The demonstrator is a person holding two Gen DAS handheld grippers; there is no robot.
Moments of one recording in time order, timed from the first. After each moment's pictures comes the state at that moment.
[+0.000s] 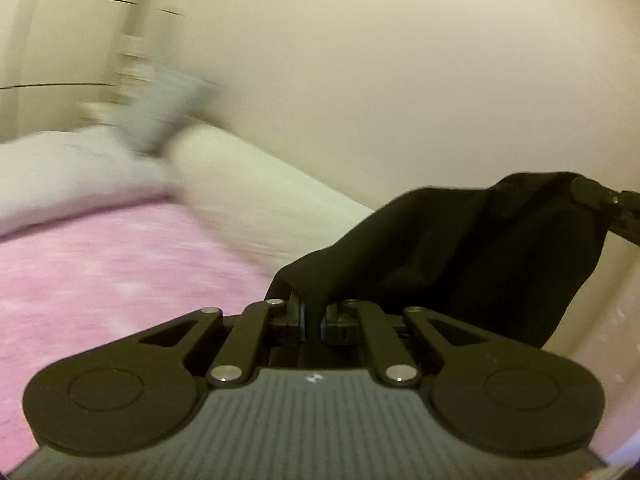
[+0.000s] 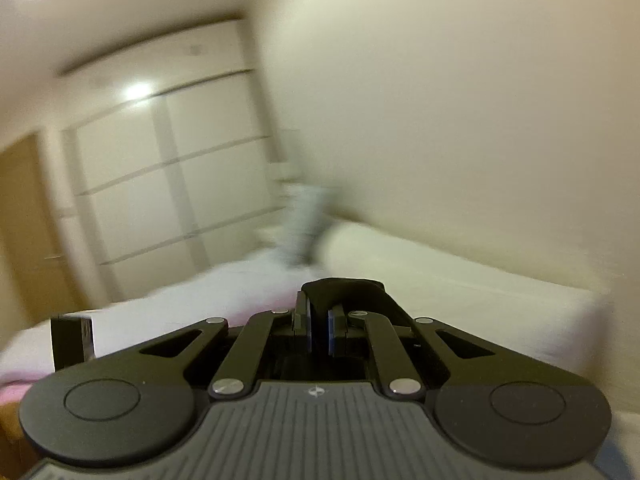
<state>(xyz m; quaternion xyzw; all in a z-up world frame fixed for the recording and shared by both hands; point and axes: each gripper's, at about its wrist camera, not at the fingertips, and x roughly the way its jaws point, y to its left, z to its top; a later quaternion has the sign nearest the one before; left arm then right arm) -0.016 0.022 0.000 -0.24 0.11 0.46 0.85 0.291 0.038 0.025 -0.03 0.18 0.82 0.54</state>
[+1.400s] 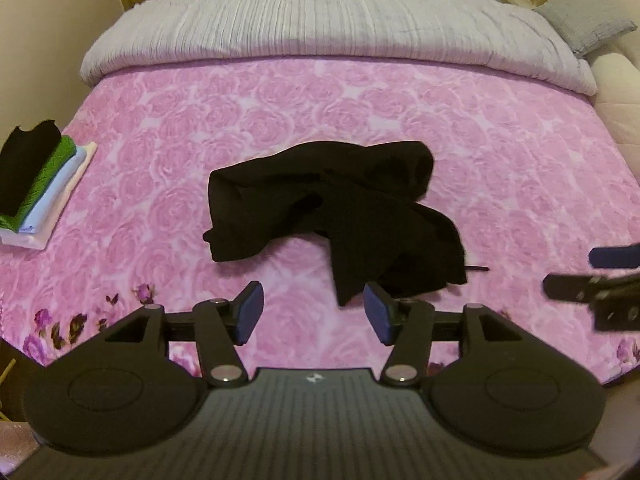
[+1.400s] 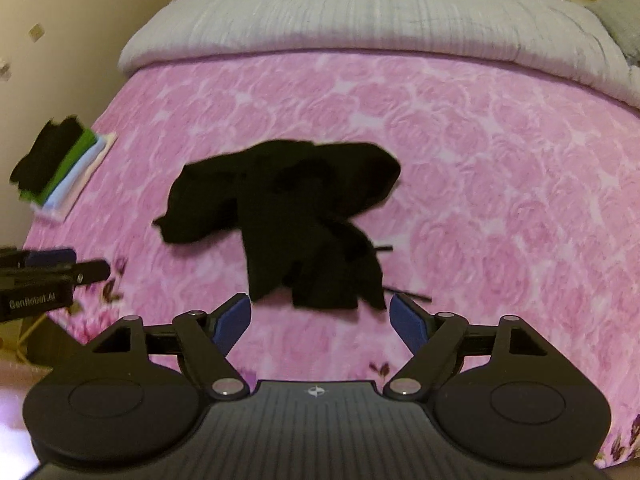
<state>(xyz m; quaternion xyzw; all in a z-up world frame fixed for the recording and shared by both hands) -0.401 -0.145 -0.076 -0.42 0.27 0.76 0.42 -0.298 -0.006 -0.119 -0.47 0.24 0.82 0.23</state>
